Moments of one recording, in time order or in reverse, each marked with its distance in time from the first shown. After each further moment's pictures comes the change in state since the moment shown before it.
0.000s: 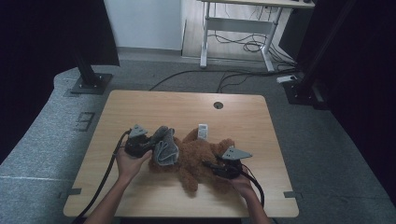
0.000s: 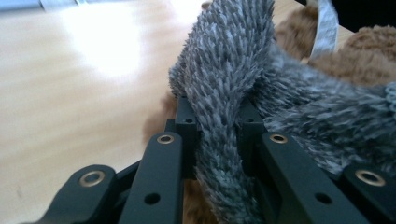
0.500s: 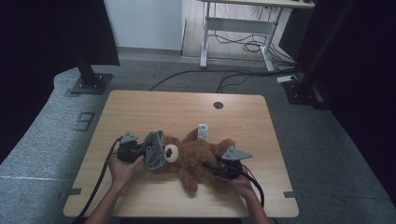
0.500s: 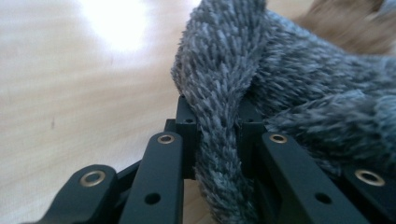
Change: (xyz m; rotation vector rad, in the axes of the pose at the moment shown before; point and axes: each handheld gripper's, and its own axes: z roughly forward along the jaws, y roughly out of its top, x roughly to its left) left arm 0.030 -0.043 0.003 0.058 0.047 -0.091; right arm 0.001 0.000 0.000 -0.002 -0.001 -0.010
